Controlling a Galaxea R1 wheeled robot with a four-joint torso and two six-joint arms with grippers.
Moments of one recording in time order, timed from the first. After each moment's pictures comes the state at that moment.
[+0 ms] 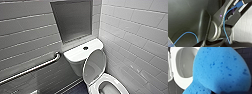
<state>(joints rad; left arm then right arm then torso) 1.68 2.63 -2.10 1.07 -0.32 -0.95 -1.23 2.14 -1.41 0.58 0.51 0.15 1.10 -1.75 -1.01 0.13</state>
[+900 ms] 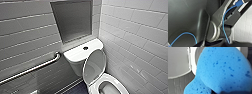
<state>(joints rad) 1.68 2.65 -2.11 1.07 -0.32 -0.95 -1.17 2.01 -1.07 0.59 0.55 0.00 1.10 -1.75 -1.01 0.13</state>
